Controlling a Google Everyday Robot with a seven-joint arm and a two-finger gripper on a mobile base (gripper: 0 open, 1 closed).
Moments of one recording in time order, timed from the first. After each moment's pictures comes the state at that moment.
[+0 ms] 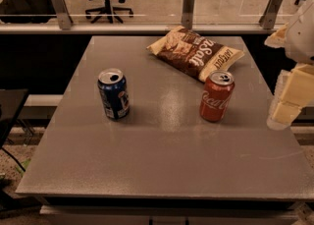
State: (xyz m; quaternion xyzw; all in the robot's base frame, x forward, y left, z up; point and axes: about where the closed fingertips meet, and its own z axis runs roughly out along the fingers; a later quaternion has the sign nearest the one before) arm 0.438 -0.217 0.976 -0.60 0.78 -0.03 0.16
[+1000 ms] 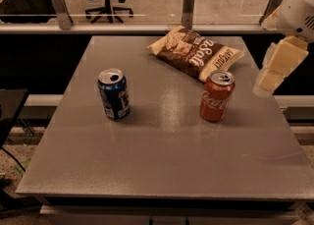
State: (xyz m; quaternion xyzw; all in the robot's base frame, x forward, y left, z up) arm 0.497 -0.223 0.986 -0.57 0.80 -0.01 0.20
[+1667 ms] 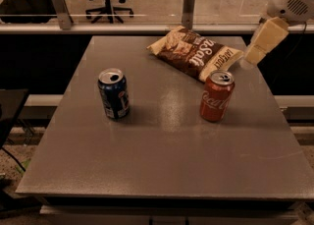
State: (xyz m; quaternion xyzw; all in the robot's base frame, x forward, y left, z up) arm 0.580 -0.232 0.982 -0.52 0.82 0.02 0.23
